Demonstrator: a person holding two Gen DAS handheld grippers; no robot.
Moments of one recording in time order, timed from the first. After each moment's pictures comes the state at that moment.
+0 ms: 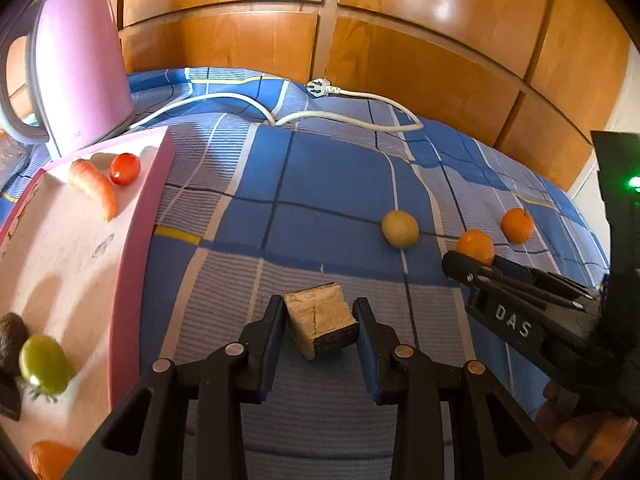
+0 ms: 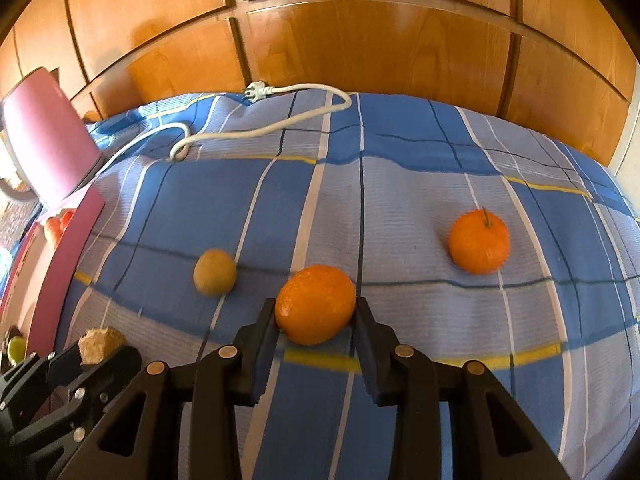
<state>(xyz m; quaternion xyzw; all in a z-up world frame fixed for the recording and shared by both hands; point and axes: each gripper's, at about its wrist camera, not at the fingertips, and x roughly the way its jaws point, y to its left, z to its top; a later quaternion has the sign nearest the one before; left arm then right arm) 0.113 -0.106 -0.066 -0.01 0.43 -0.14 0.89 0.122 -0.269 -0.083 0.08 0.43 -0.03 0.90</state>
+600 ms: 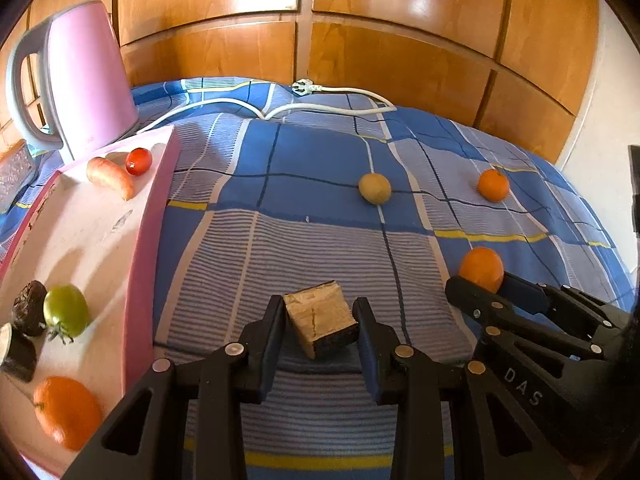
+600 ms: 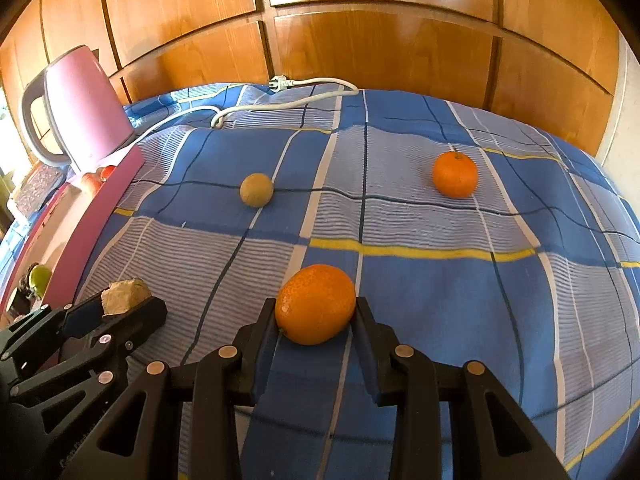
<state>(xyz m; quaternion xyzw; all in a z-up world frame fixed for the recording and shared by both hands) 0.064 -0.105 -0.066 0.03 0.41 -0.15 0.90 0.048 -0.248 -0.084 0.06 0.41 -0.02 0.91</state>
